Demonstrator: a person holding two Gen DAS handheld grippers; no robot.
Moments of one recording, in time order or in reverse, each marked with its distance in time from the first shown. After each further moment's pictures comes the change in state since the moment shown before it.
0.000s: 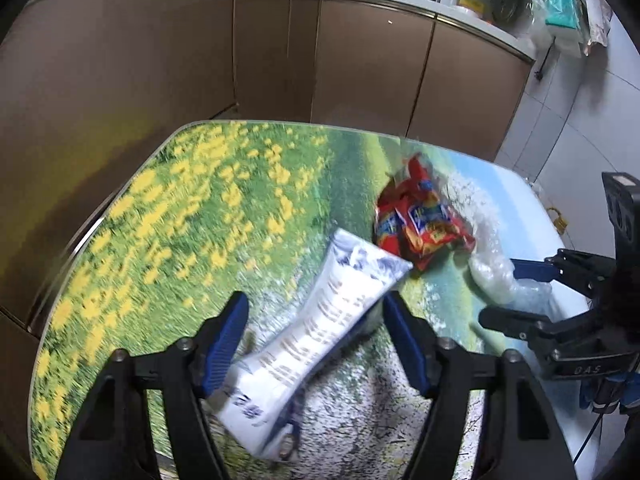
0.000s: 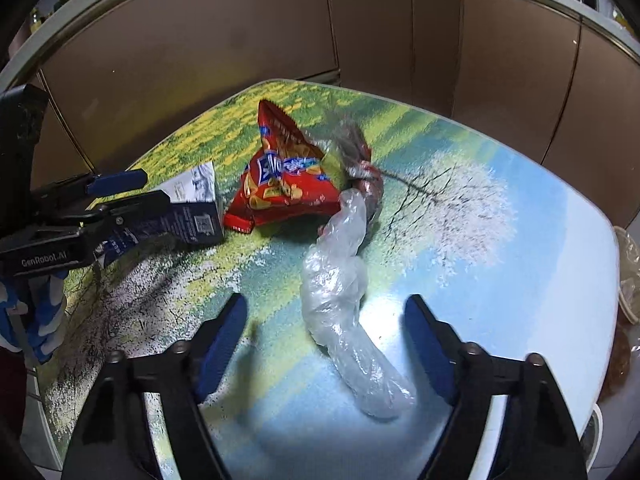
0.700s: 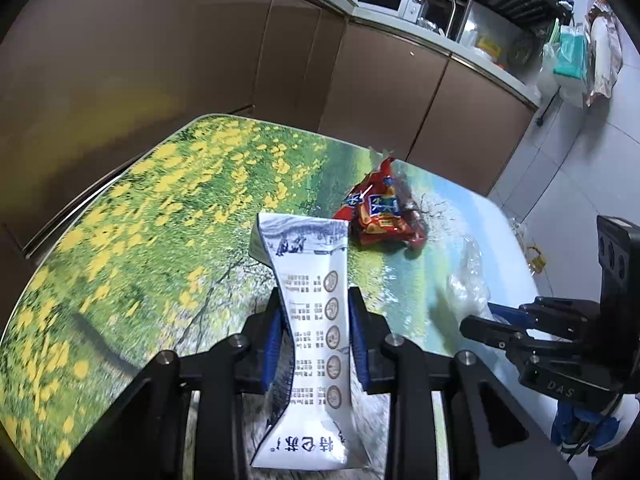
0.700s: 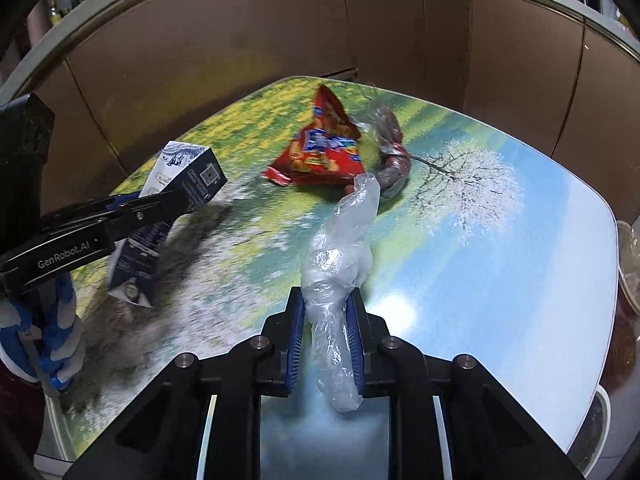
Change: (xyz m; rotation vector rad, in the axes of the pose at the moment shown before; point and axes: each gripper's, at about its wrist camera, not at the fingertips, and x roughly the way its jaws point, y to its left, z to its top) left arm -0.056 -0.009 -0.036 -0.171 -0.086 -0.036; right arm -0.041 0.028 -0.031 -0.011 -0.028 0.041
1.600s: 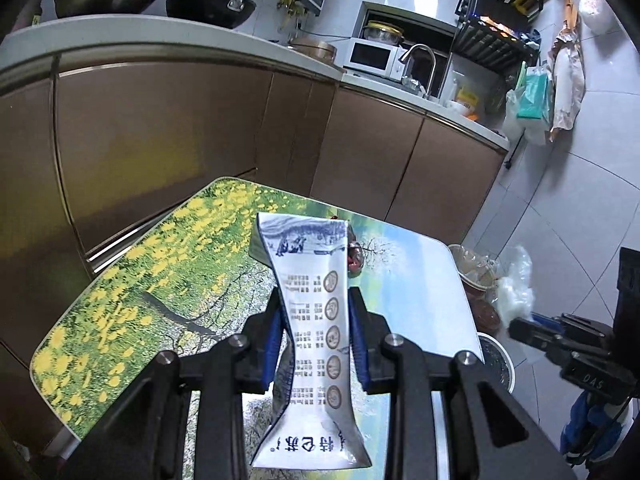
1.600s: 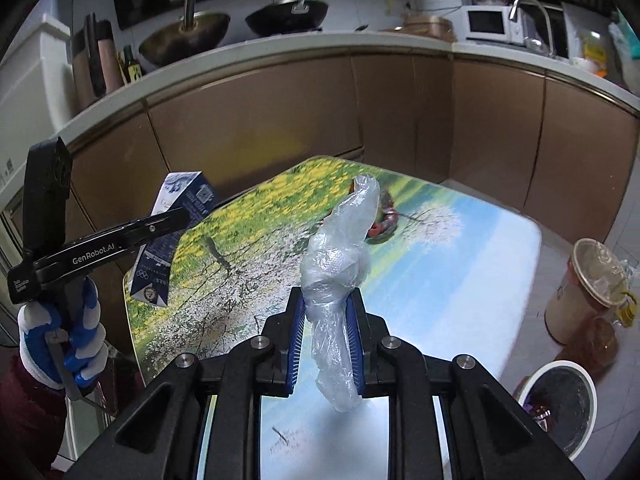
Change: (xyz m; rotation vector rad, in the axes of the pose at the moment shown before) left arm -0.159 -0.043 -0.030 -0.006 -0.197 0.005; right arm -0.180 0.033 -0.063 0.013 -0.256 -0.009
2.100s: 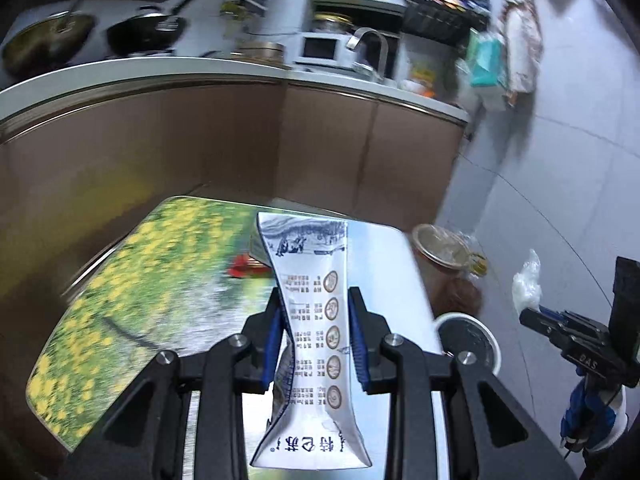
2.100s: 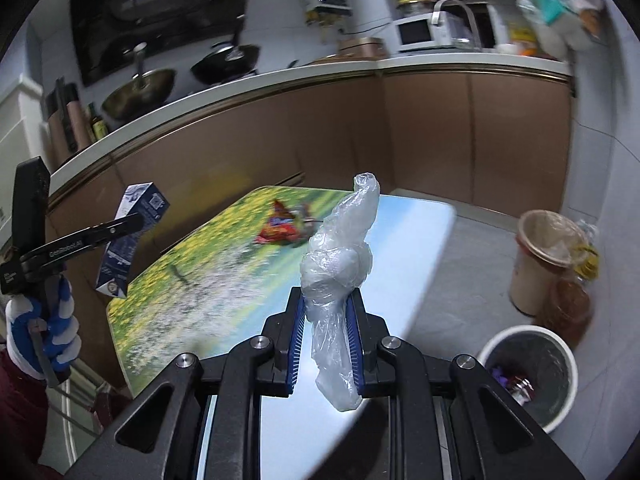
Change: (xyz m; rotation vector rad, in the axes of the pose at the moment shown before) left arm 0.007 -0.101 0.006 0.162 0.036 -0.082; right arm -0.079 -0.096 -0.054 0.179 -0.121 -0.117
